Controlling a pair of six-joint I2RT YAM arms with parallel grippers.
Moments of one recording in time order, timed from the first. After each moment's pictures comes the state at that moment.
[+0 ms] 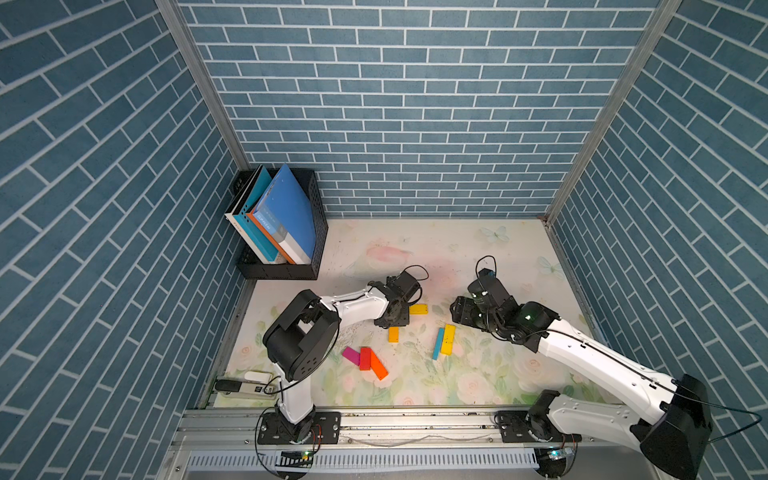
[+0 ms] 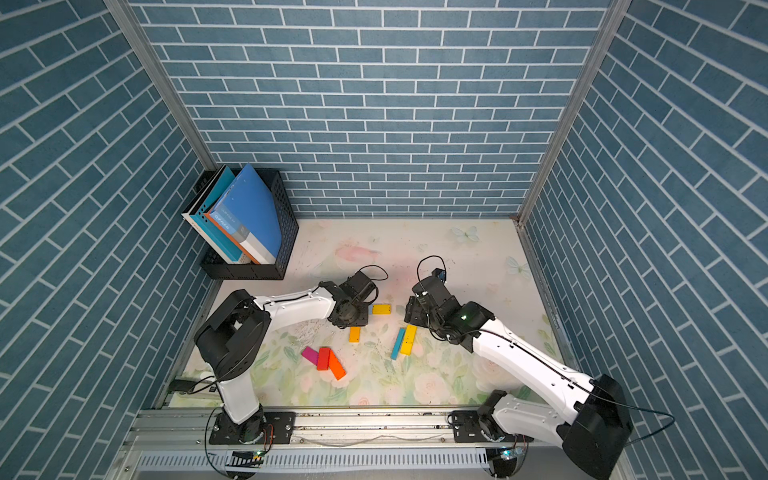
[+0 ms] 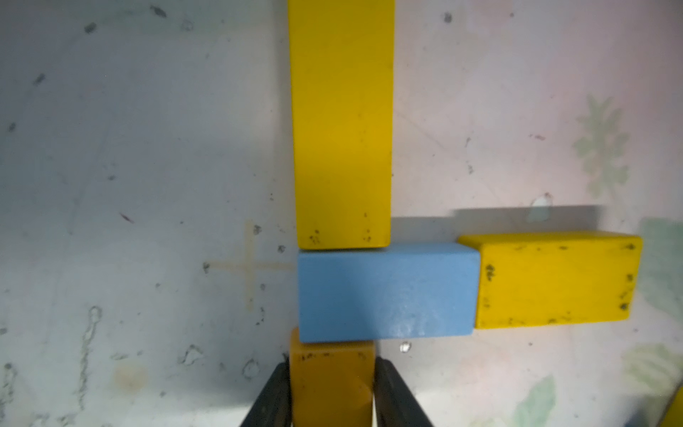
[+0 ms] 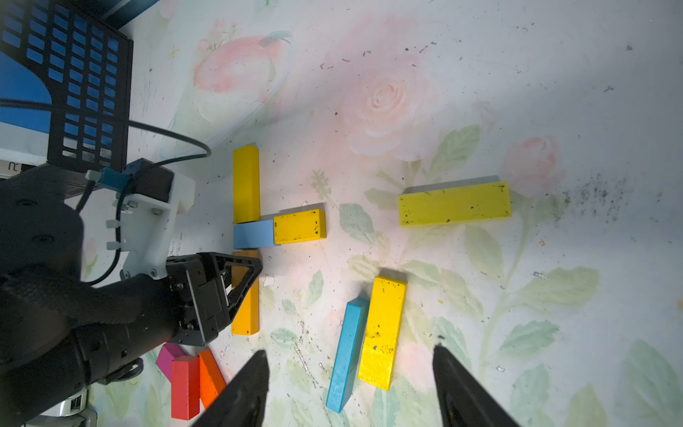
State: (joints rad) left arm -0.75 1.84 1.13 -0.56 -0.11 -0.73; right arm 0.81 1.13 0.89 -0.65 0.15 0.84
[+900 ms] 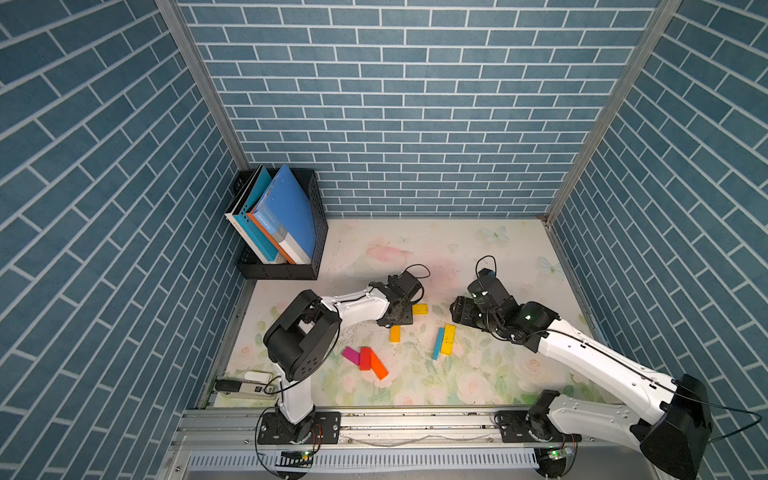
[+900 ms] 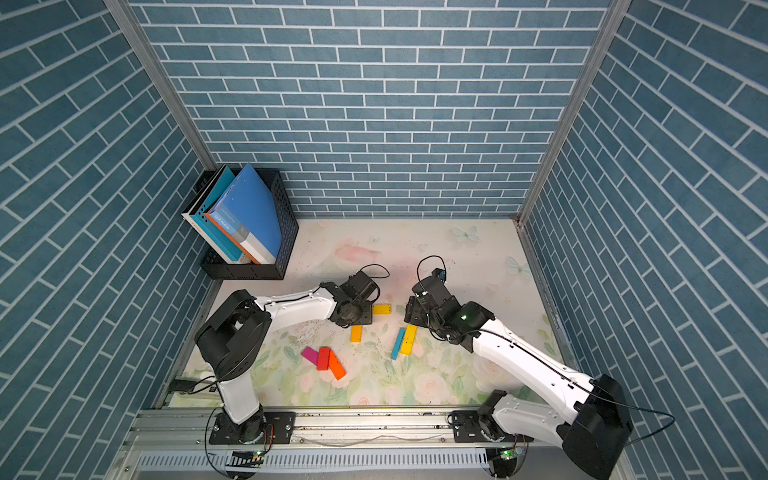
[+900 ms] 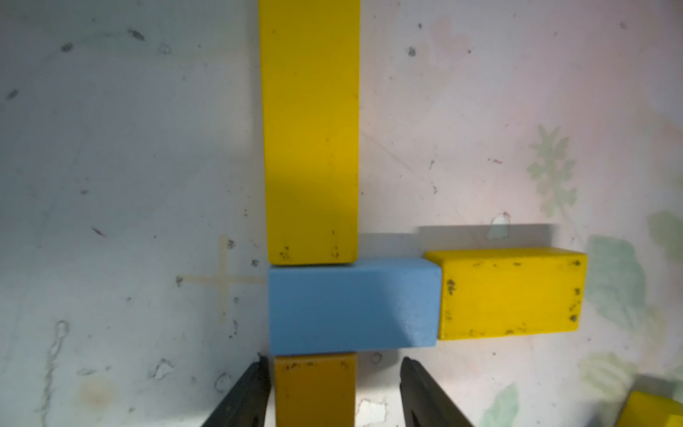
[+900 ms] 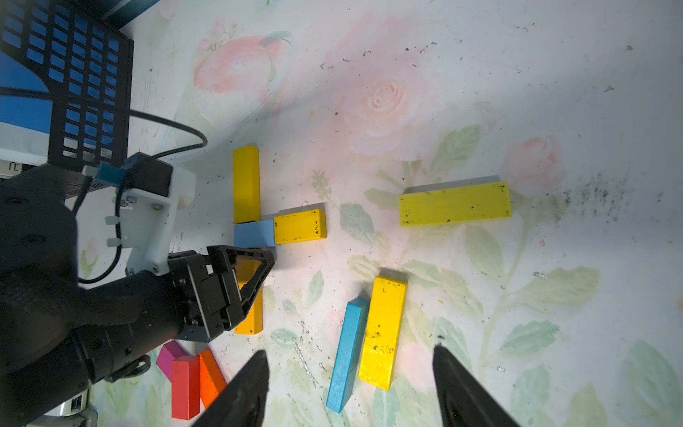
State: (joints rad) left arm -0.76 1.85 1.13 -0.53 -0.12 -0.77; right arm 0.81 1.13 0.89 -0.65 0.15 0.84
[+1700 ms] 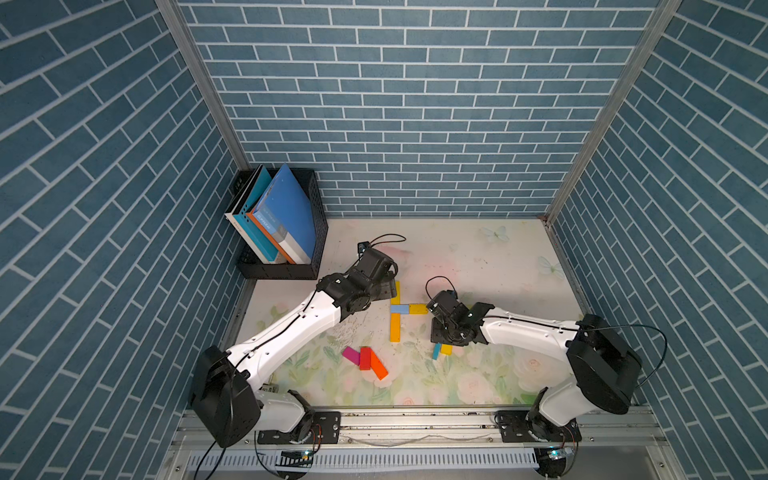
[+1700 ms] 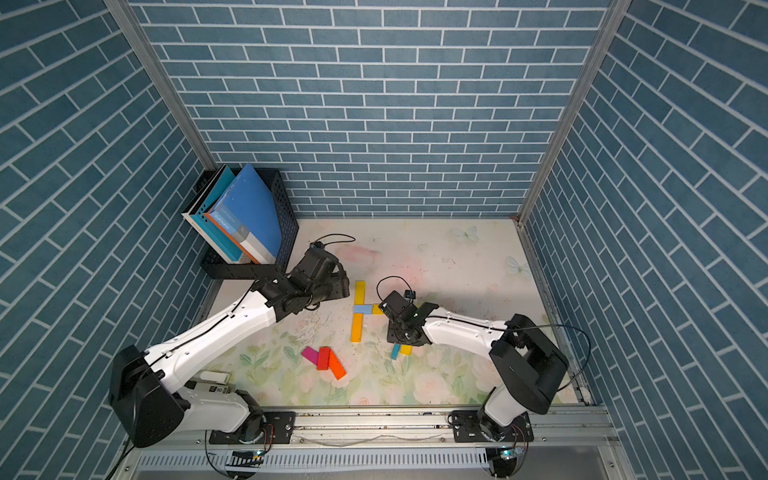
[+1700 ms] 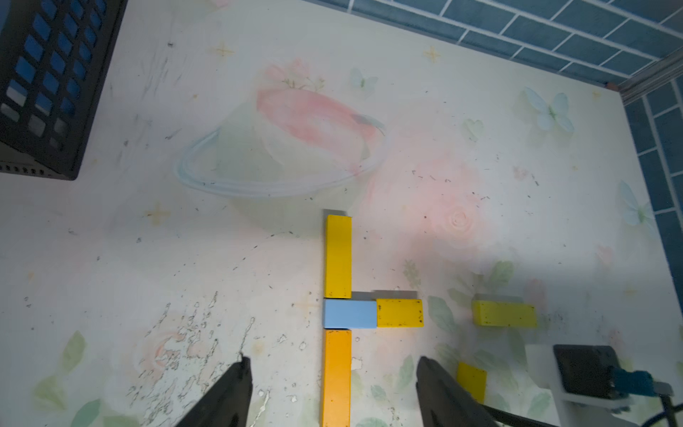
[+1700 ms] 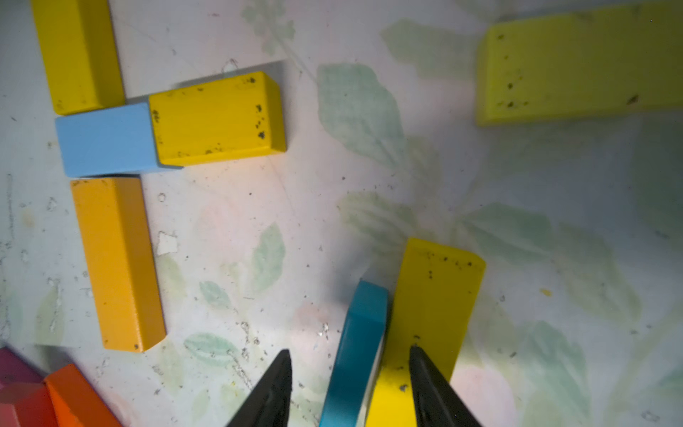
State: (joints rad) left arm -0.68 1.36 1.14 -0.67 -0.26 -0.70; right arm 0.92 1.56 0.88 -0.52 0.10 0.94
